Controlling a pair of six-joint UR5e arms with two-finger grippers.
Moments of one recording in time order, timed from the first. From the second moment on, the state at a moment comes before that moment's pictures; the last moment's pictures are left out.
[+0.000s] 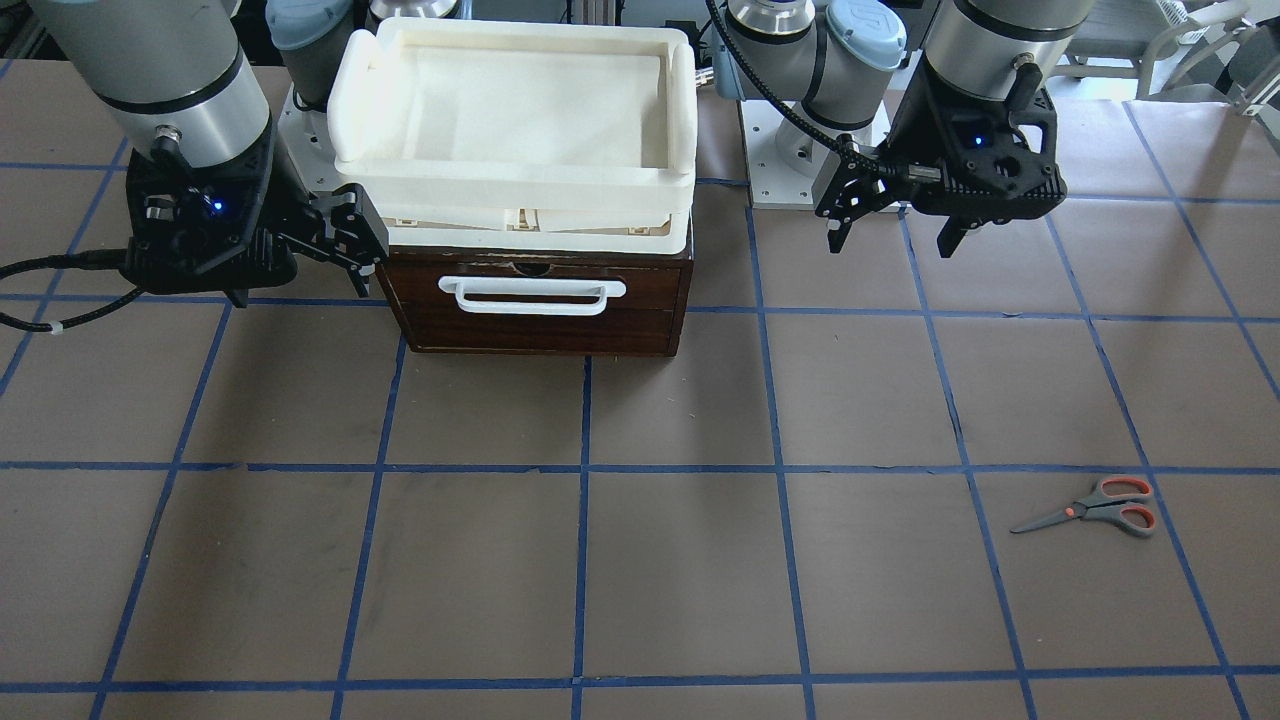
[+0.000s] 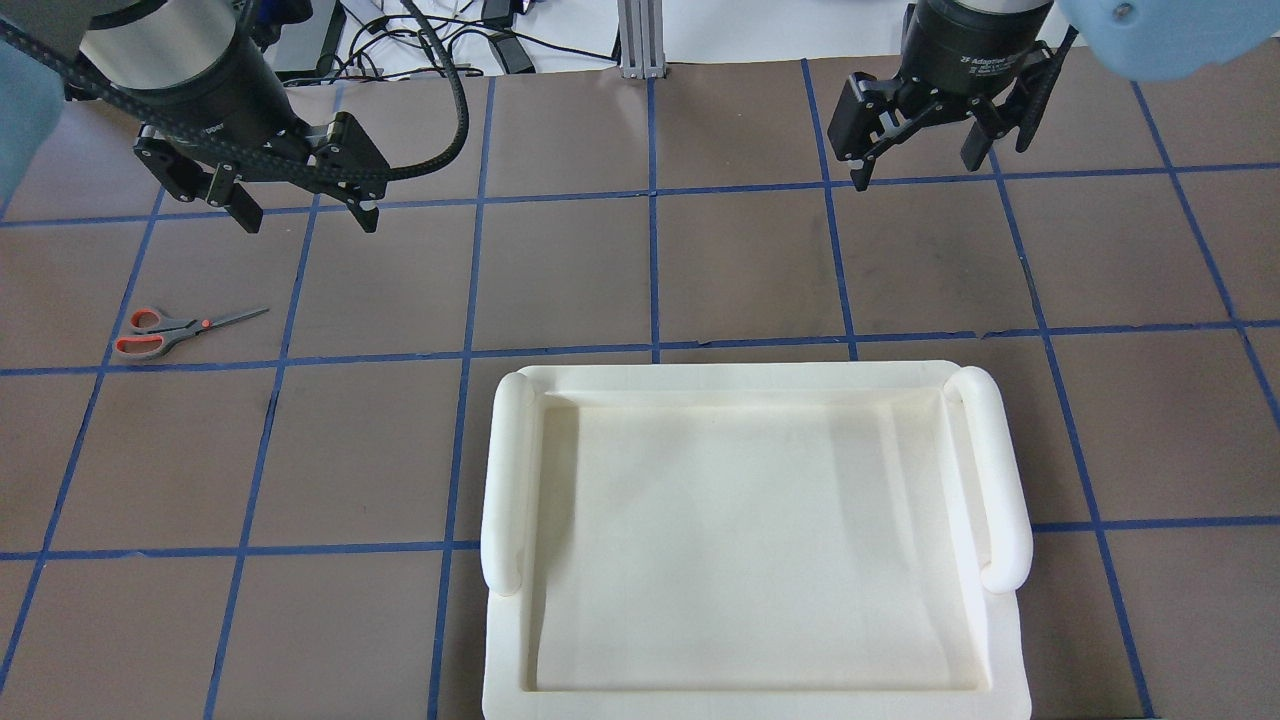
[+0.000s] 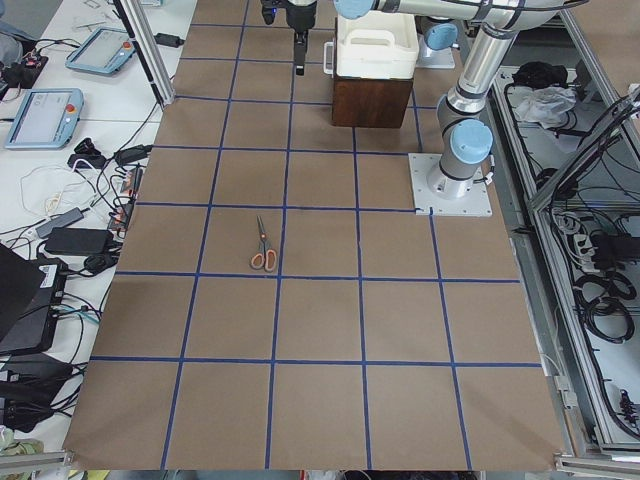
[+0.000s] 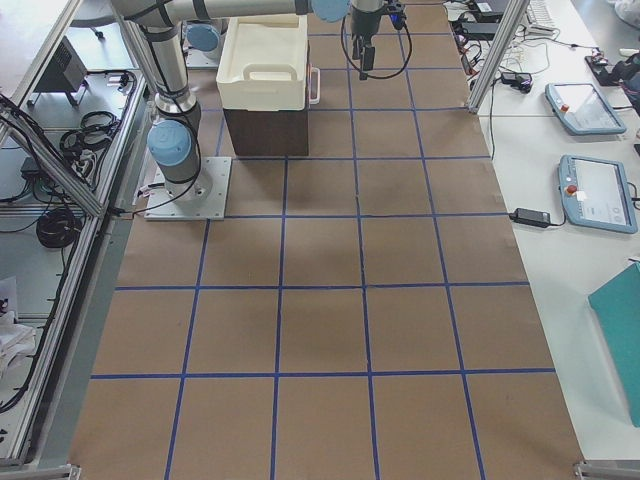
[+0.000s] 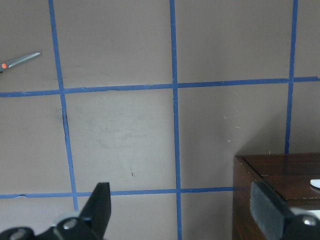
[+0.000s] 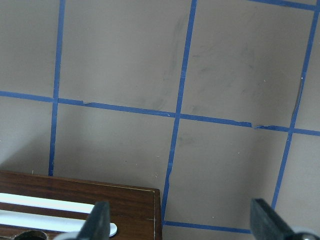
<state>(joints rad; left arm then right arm) -1.56 -1.57 -1.50 -1.62 1.59 0.04 1.62 -1.45 1.41 -1.52 -1.59 -0.10</state>
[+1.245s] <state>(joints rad) -1.31 -1.59 -1.58 -1.62 1.60 0.73 1.62 -1.47 1.43 -1.54 -1.60 0.18</state>
